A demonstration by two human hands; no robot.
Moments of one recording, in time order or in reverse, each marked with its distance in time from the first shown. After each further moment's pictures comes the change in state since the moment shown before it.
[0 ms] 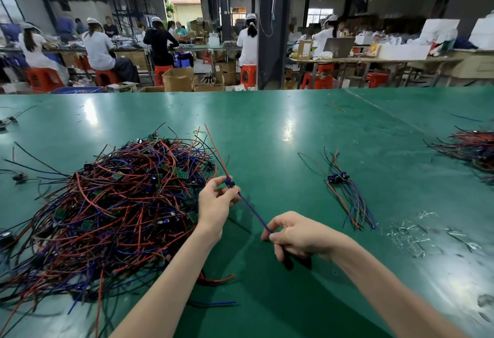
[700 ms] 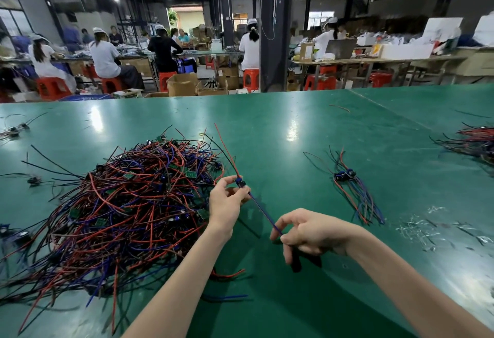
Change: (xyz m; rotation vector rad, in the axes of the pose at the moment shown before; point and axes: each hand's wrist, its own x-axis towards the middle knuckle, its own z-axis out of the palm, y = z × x) left_hand -0.007 0.002 0.000 0.045 -0.048 0.027; right_hand -0.009 -0.005 -0.003 0.008 -0.084 0.019
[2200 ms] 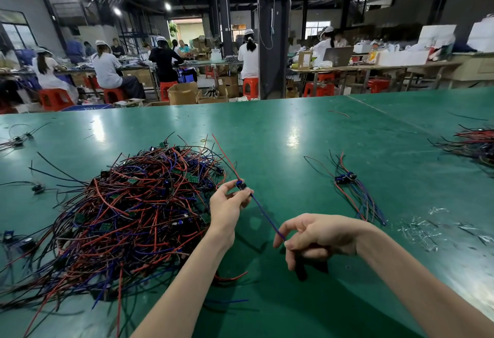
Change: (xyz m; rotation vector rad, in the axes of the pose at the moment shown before) left_hand -0.017 0.020 -0.001 -0.146 -0.008 -0.088; right_hand -0.007 0.003 -0.010 0.119 -0.175 0.008
